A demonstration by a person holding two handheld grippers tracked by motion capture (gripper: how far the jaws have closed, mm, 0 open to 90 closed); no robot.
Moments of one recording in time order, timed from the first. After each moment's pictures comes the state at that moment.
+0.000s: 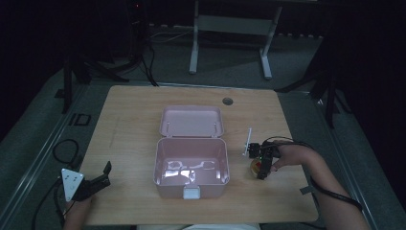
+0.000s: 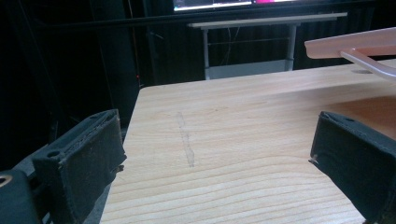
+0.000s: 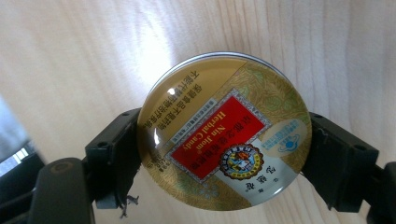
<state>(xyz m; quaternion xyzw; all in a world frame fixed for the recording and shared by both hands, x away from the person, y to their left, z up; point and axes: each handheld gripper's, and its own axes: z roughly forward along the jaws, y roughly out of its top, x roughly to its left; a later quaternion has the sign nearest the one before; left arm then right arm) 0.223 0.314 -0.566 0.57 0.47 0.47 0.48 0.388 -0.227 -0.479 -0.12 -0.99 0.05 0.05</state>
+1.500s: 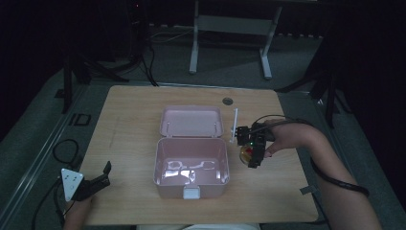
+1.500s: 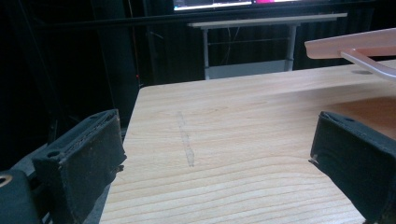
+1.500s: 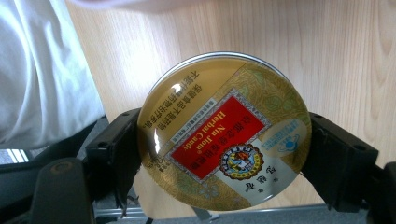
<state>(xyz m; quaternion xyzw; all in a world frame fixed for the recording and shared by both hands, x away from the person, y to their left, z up) 0.223 0.314 -0.566 0.57 0.47 0.47 0.48 0.364 -0.158 -0.369 -0.05 -1.00 0.05 0.01</state>
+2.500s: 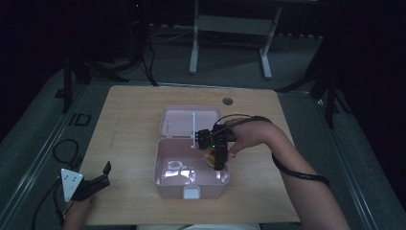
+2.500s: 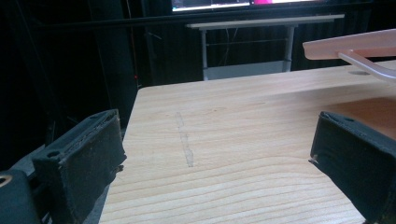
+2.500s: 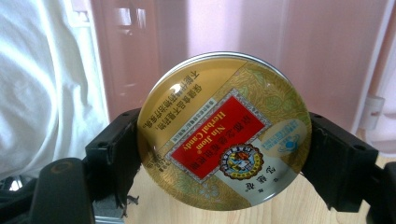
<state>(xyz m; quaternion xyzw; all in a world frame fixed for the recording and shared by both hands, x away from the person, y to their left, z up) 0.222 0.315 -0.566 0.57 0.47 0.47 0.49 0.352 -0.064 -0.372 0.03 -1.00 0.03 0.02</state>
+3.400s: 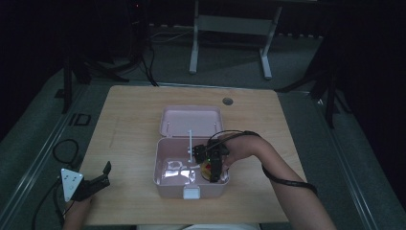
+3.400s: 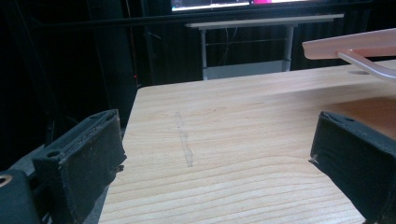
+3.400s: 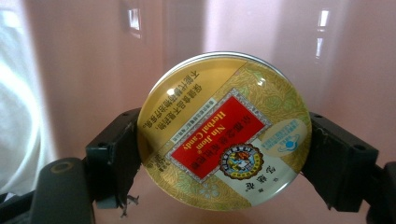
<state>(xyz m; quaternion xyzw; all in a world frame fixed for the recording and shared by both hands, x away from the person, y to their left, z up) 0.223 0.315 -0.566 0.57 0.47 0.46 0.49 0.351 -0.058 -0.440 0.06 -1.00 0.02 0.05</state>
